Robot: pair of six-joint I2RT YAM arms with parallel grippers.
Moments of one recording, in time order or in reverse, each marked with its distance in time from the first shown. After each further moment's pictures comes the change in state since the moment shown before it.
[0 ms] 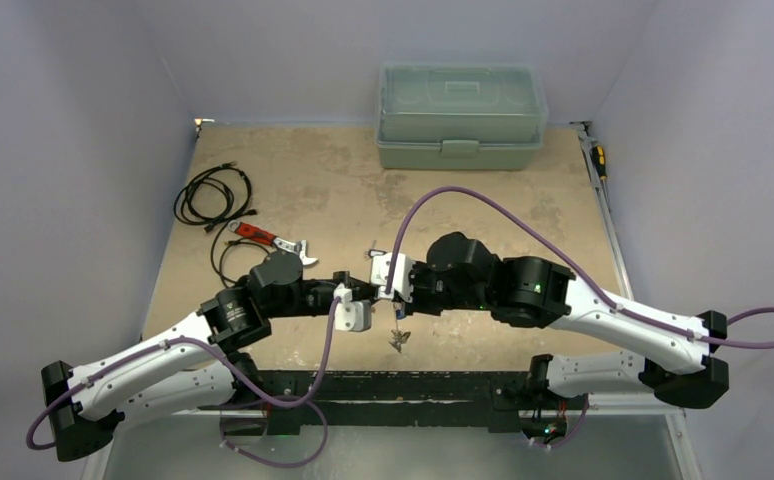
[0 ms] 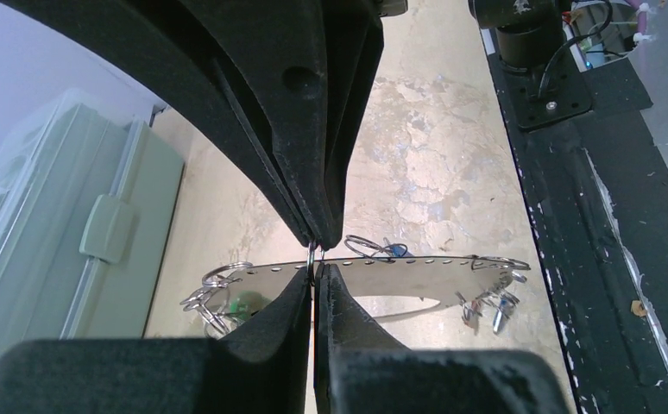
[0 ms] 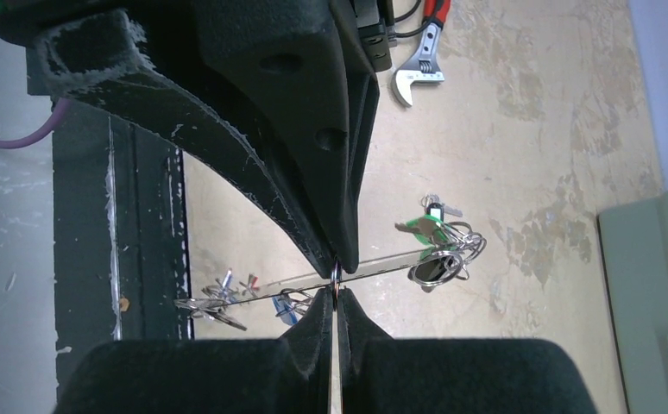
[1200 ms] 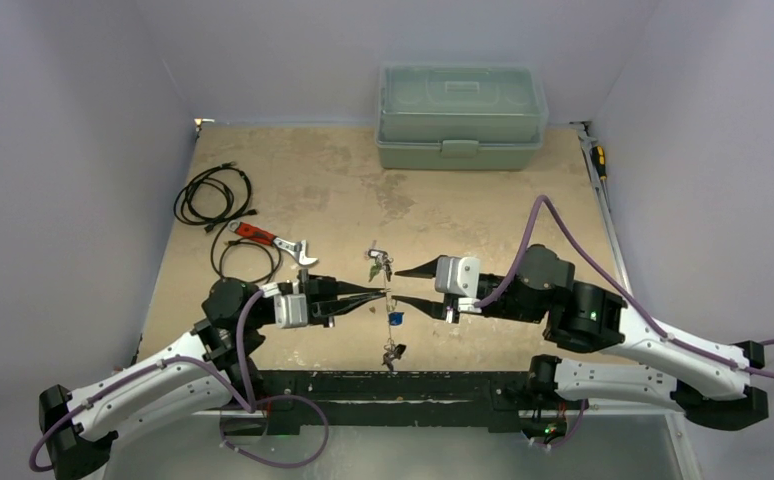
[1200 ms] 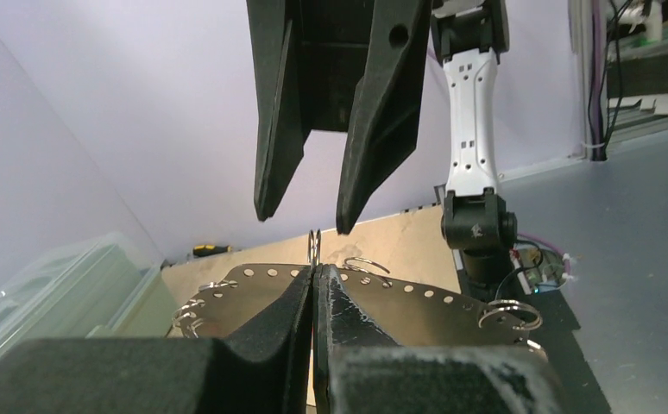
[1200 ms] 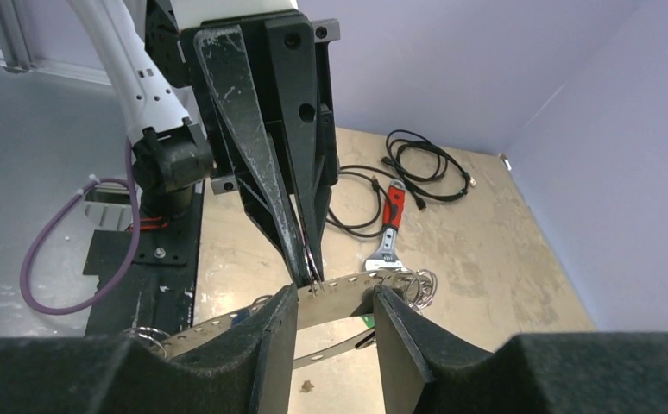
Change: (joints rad) left arm 0.066 -0.169 -0.224 0.632 0.155 -0.455; right arm 0.000 -0.306 -0.221 0.452 -0.150 0.012
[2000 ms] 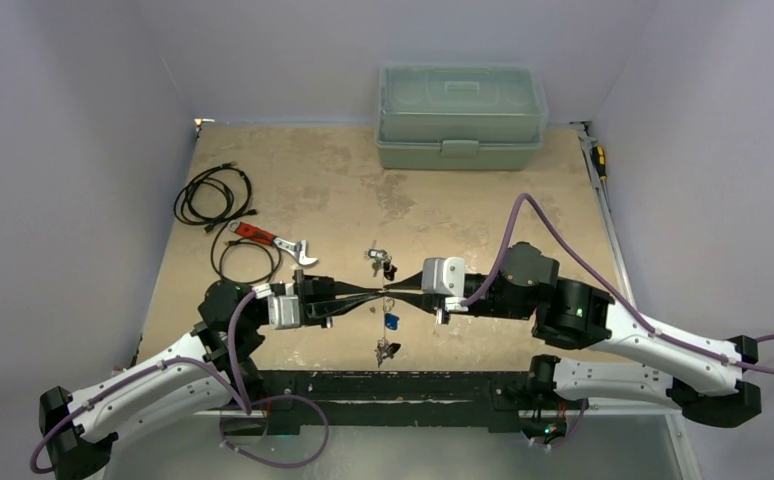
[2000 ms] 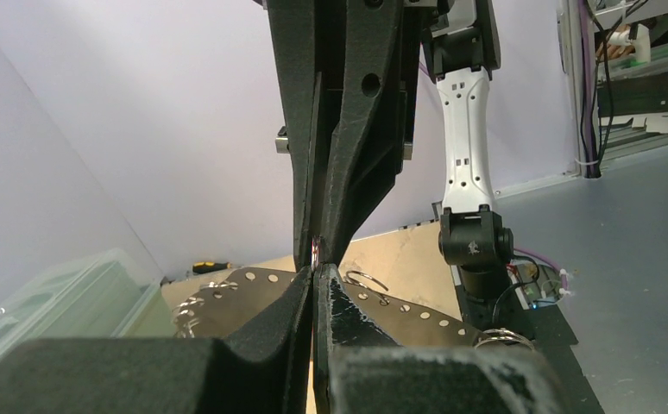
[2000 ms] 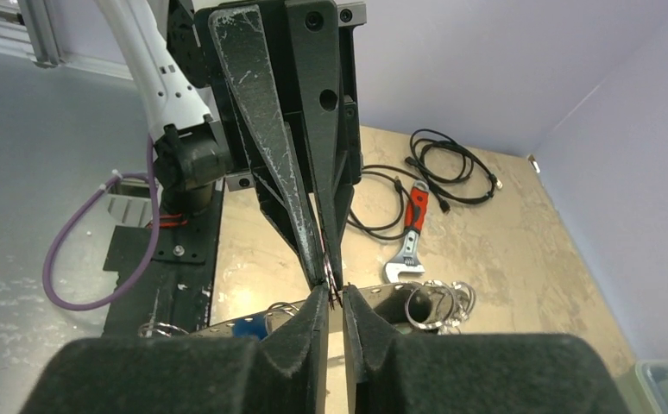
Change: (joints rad) left arm 0.005 -0.010 -0.016 0.071 0.021 -0.043; right arm 0.000 0.053 0.000 0.025 -0.056 0.011
